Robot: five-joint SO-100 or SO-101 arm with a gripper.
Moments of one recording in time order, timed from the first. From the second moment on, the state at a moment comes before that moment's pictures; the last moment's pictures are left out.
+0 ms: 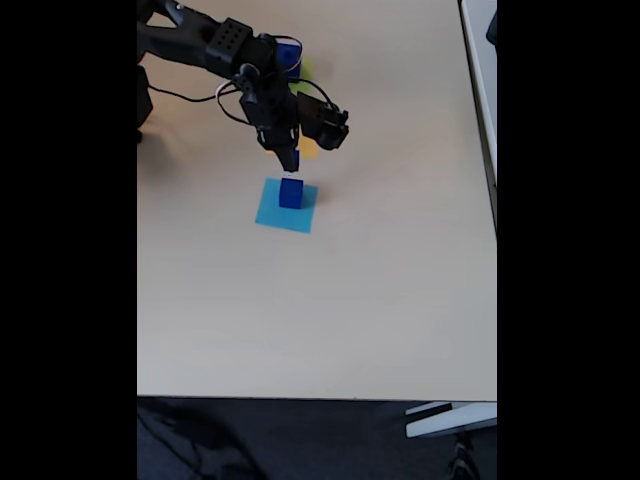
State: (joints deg) arm 20.0 80.0 81.1 69.3 72.3
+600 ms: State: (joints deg) arm 6.2 82.1 98.3 57.7 82.0
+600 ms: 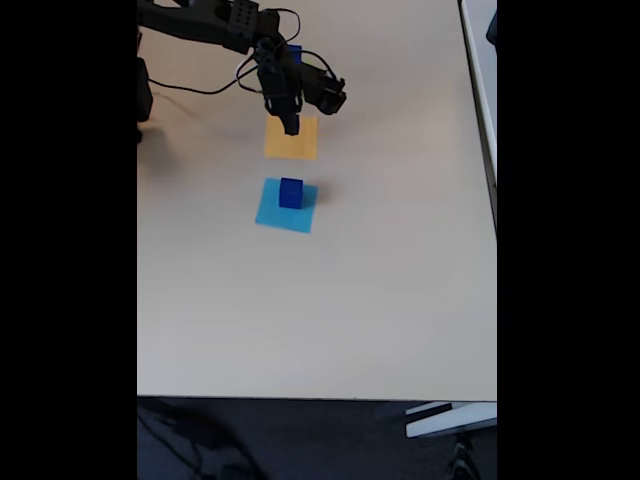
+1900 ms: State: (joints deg) arm 4.2 79.8 103.4 48.6 89.4
